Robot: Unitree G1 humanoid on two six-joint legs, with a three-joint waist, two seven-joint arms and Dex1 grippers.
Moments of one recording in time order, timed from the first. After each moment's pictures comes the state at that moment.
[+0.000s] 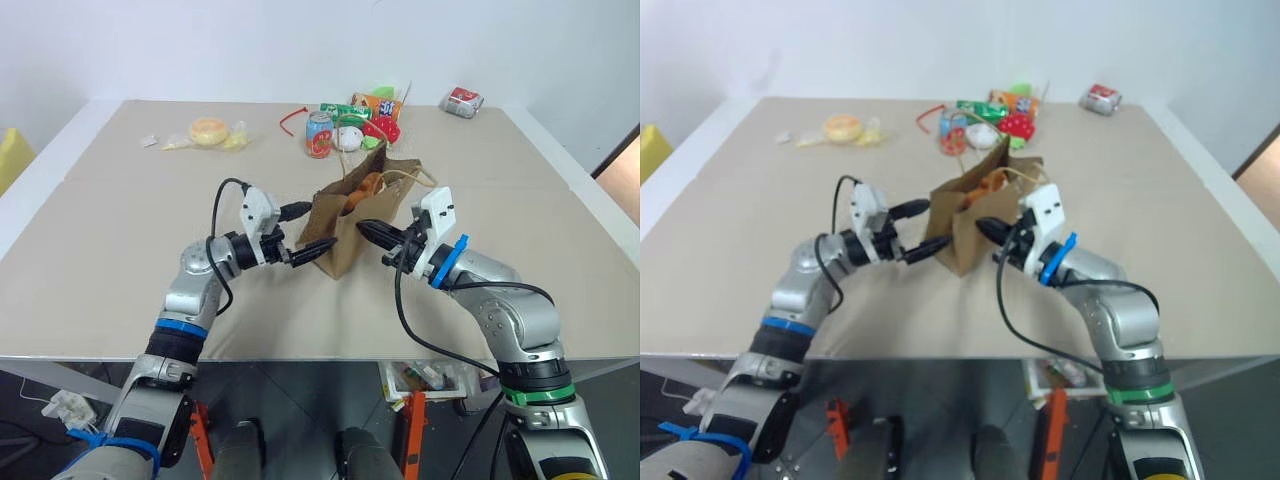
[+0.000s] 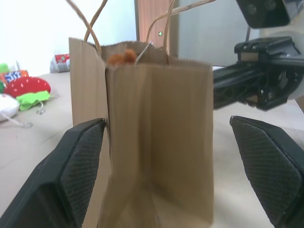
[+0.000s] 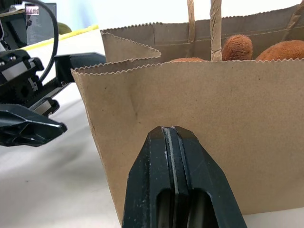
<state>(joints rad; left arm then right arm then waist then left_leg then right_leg) -0.68 0.24 -0.06 0.35 -0.34 0.02 -0.98 -0.49 -0.46 0.00 -0.15 0.51 0.58 0.57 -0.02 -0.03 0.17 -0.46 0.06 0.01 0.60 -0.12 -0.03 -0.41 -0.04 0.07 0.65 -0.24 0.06</state>
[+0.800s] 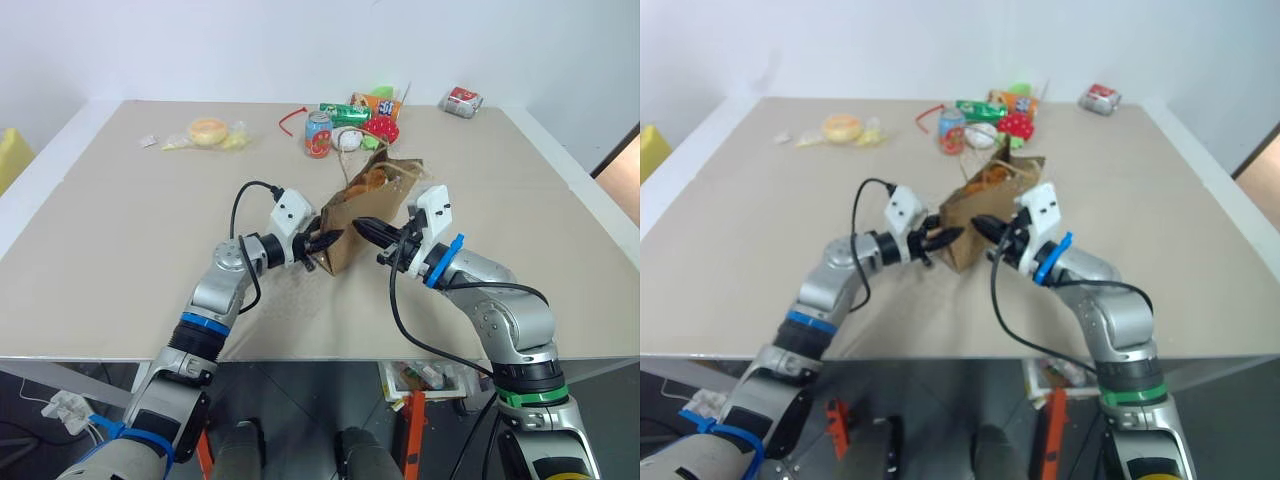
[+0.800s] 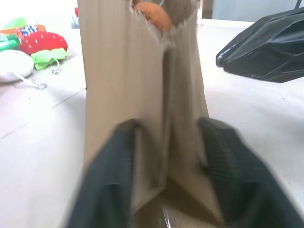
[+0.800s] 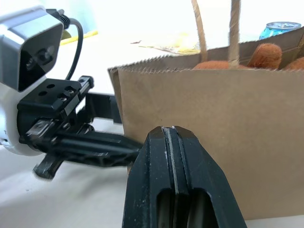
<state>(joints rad) -0.73 0.17 -0.15 0.34 -0.16 0.18 -0.72 -0.49 -0.43 0.00 -0.18 0.49 0.59 0.56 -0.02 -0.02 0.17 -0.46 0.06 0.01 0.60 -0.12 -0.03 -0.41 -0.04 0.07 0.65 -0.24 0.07</state>
